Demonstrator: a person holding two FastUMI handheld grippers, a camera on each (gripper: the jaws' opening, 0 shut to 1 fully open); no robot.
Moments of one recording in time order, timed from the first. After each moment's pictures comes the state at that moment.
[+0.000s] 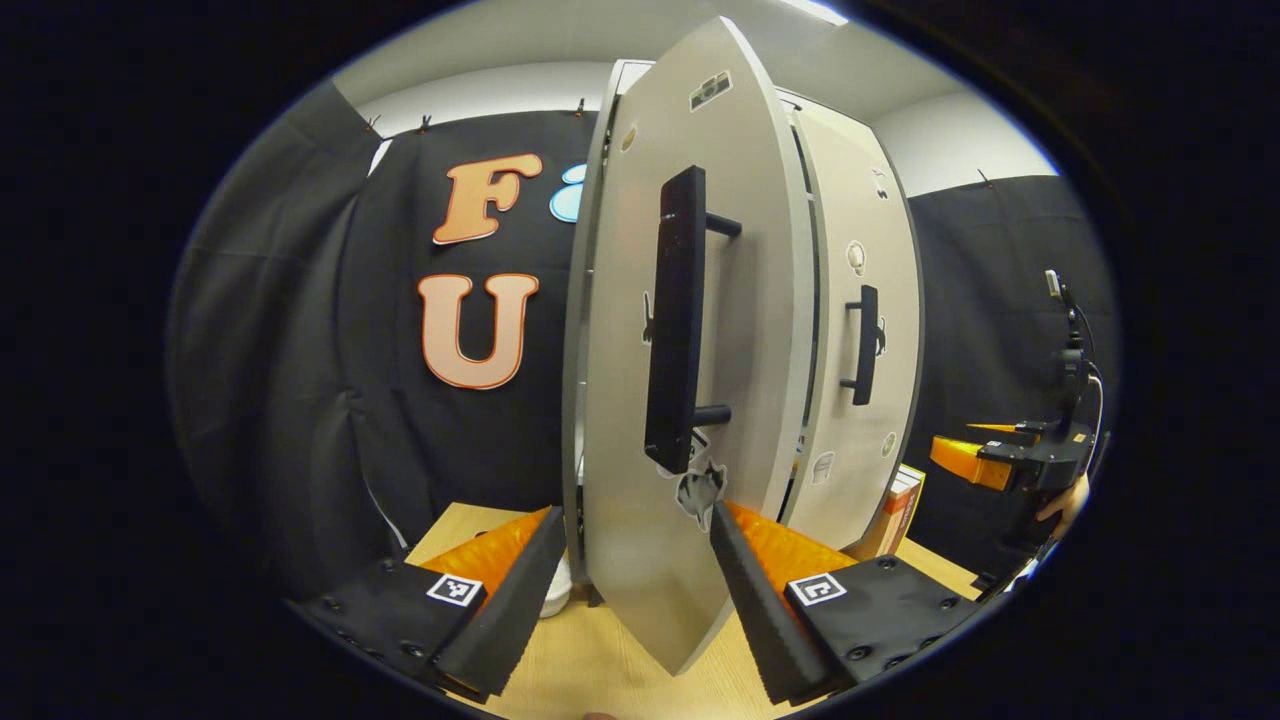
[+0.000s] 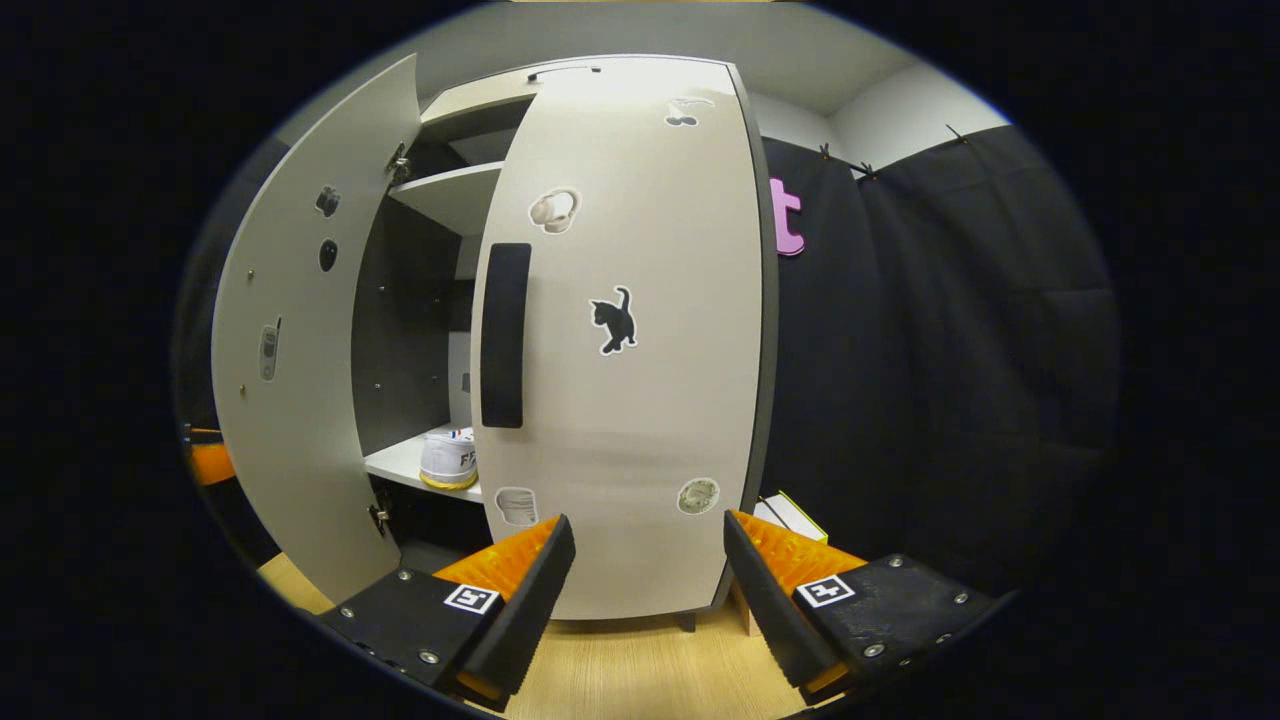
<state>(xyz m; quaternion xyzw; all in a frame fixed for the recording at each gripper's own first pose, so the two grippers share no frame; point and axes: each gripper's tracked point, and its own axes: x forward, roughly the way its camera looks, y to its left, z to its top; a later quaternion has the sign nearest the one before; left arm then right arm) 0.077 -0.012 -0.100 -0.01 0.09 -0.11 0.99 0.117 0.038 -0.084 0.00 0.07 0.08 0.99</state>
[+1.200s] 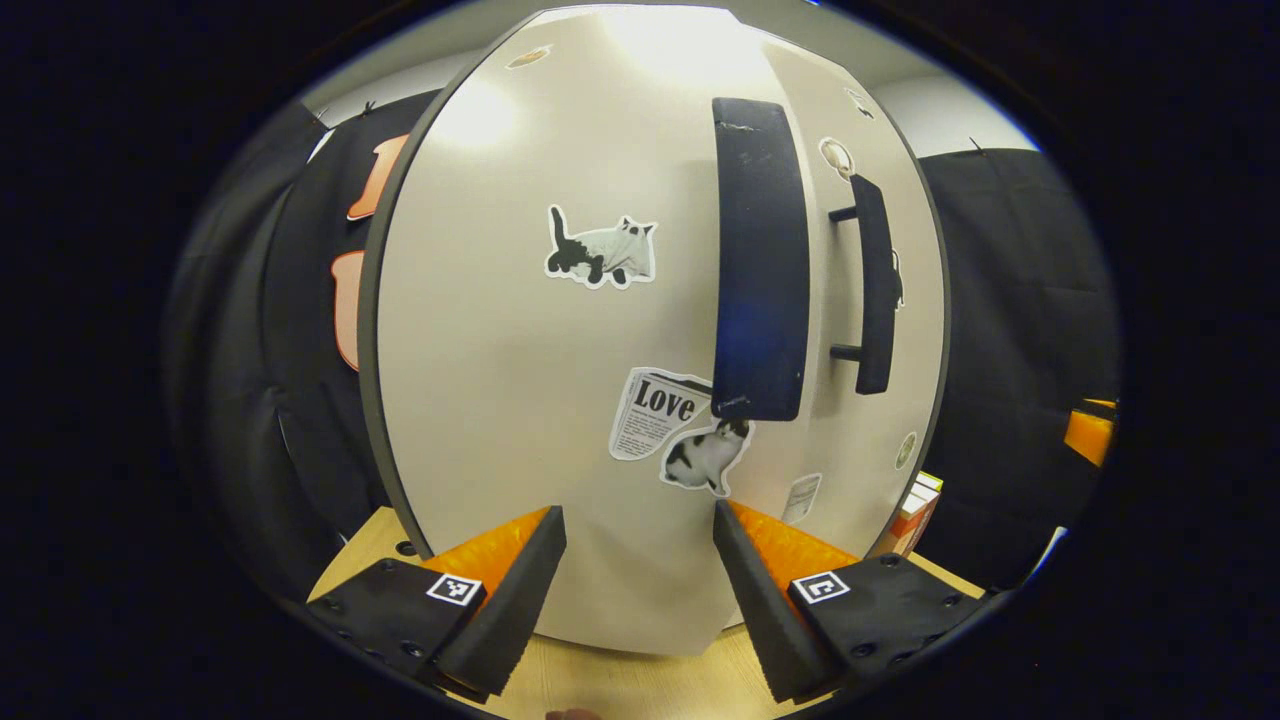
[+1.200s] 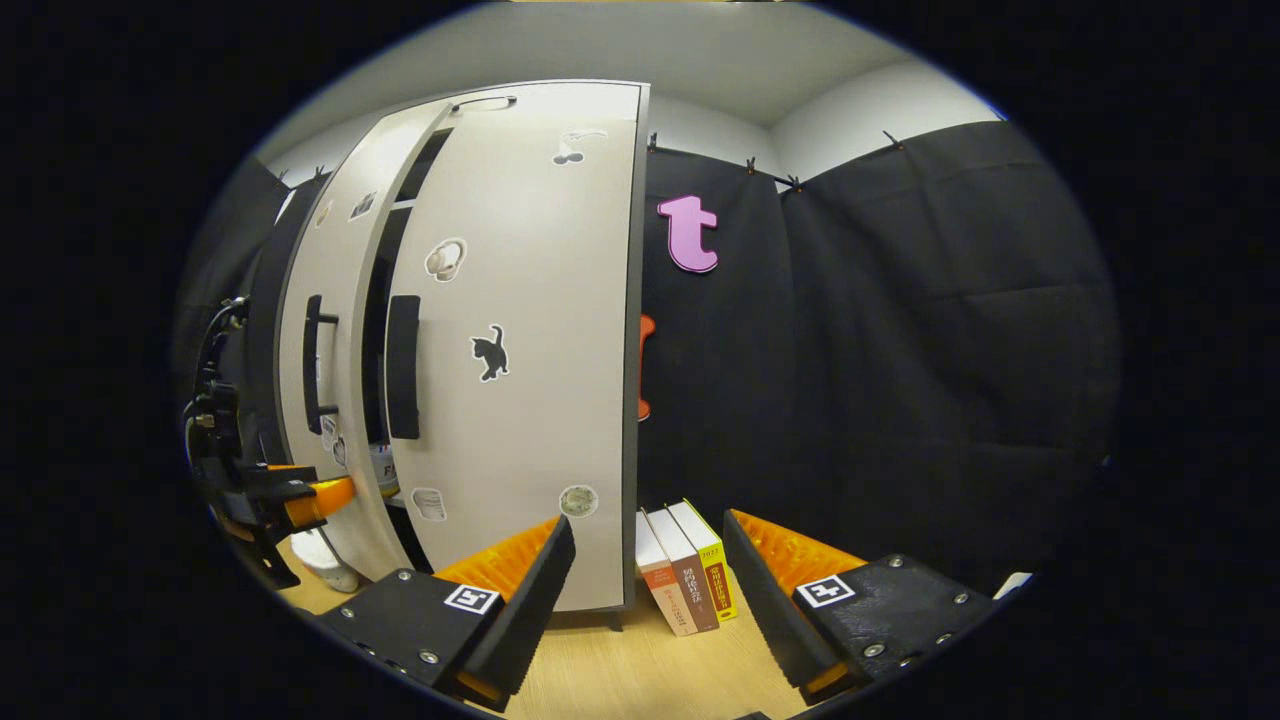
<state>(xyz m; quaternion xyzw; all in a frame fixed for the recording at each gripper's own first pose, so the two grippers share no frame) 0.193 -0.127 -0.153 0.00 0.11 -0.13 0.99 0.091 -0.057 -0.064 0.01 0.05 -0.02 1.00</state>
